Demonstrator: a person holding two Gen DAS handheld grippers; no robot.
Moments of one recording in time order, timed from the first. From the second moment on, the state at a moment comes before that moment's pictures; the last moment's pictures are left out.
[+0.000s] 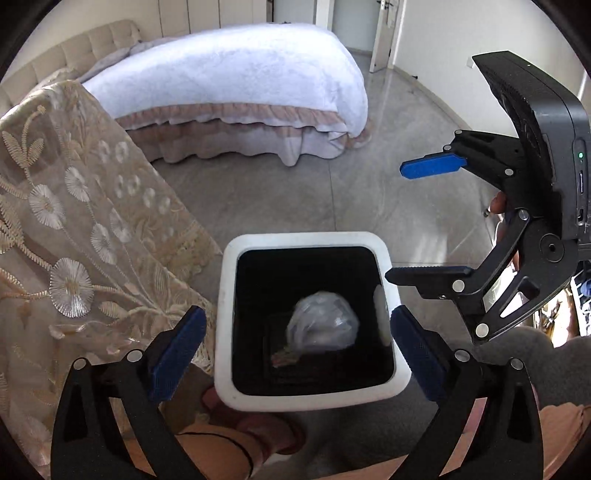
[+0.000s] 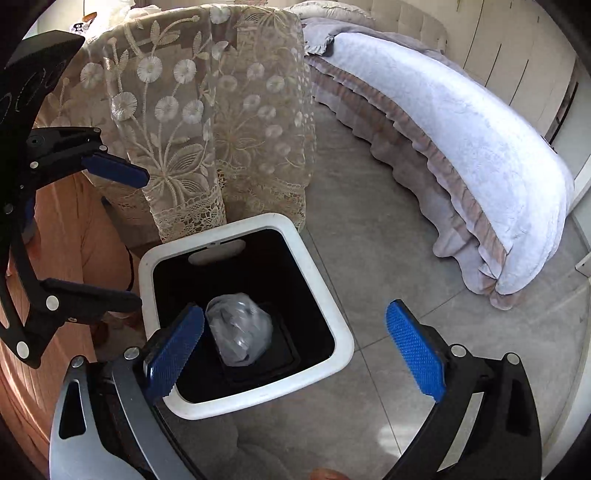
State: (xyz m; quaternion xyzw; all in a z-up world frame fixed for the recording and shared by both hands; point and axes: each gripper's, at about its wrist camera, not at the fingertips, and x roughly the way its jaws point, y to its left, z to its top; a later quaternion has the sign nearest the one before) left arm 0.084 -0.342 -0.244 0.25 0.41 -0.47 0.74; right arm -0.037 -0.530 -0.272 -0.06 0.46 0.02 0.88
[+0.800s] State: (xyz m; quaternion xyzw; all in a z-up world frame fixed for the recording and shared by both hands) left arm 0.052 -0.279 -0.127 0.19 0.31 -0.44 0.82; right arm -0.030 -0.496 -0.159 -0.07 0.35 0.05 0.93
